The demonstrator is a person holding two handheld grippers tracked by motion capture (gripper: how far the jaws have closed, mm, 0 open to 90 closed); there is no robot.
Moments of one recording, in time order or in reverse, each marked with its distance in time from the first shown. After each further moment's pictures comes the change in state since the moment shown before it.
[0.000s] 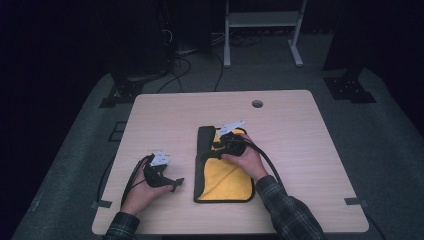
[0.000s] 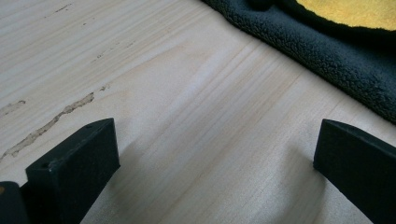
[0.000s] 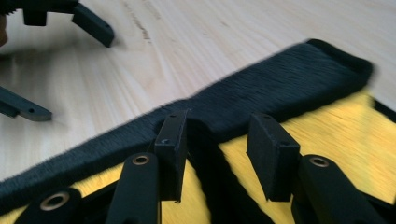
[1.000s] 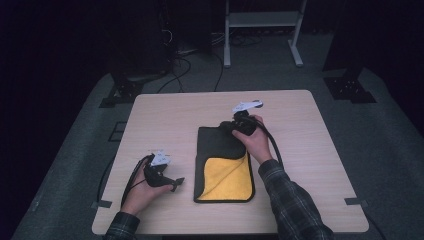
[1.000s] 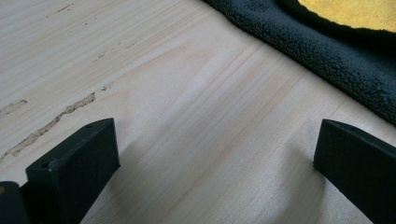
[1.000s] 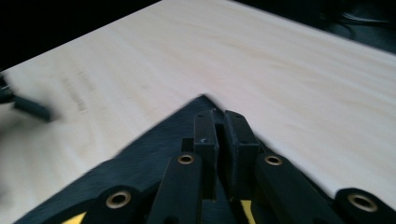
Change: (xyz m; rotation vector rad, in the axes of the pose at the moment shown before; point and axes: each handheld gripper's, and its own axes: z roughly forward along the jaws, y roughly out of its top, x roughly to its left) left arm 0.000 0.000 0.001 -0.001 0.006 -0.005; right arm -0.051 0.025 -0.040 -0.132 -0.147 0.166
